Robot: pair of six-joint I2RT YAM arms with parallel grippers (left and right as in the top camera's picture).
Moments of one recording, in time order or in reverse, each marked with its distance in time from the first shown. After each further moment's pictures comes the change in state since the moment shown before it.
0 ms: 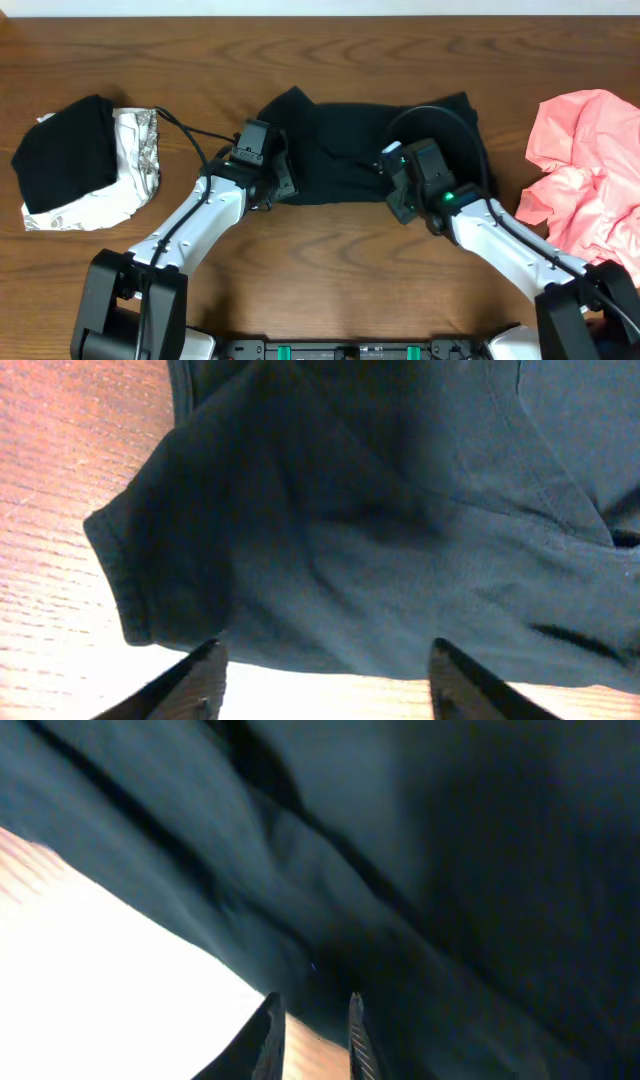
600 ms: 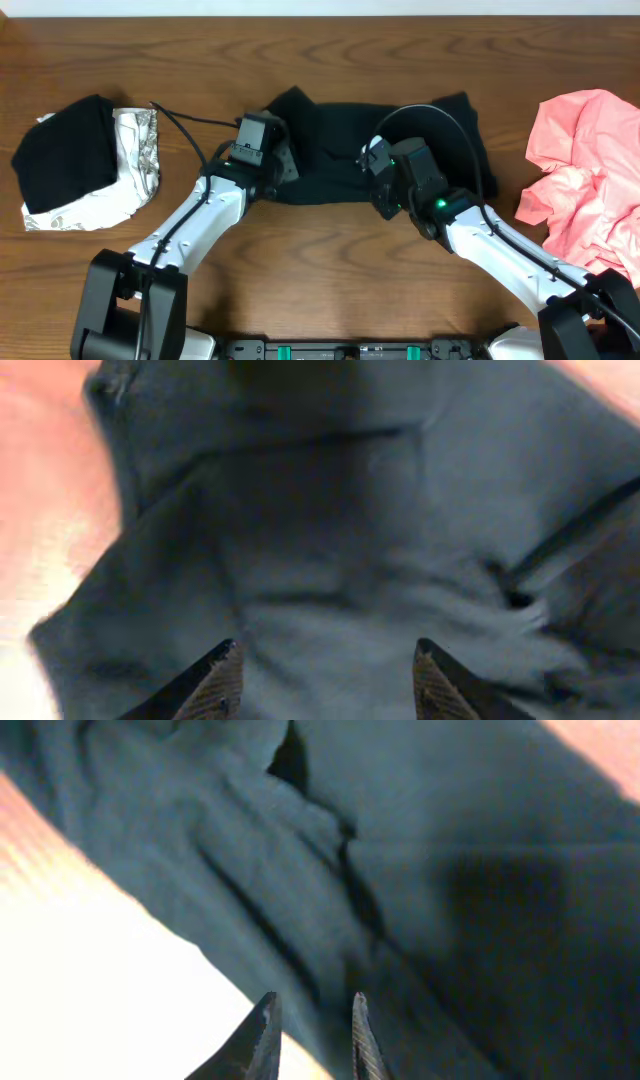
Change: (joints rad) left arm 0.000 -0.001 0.000 0.140 0.000 -0.002; right arm 0.082 -0.032 0.000 0.146 -0.101 -0.017
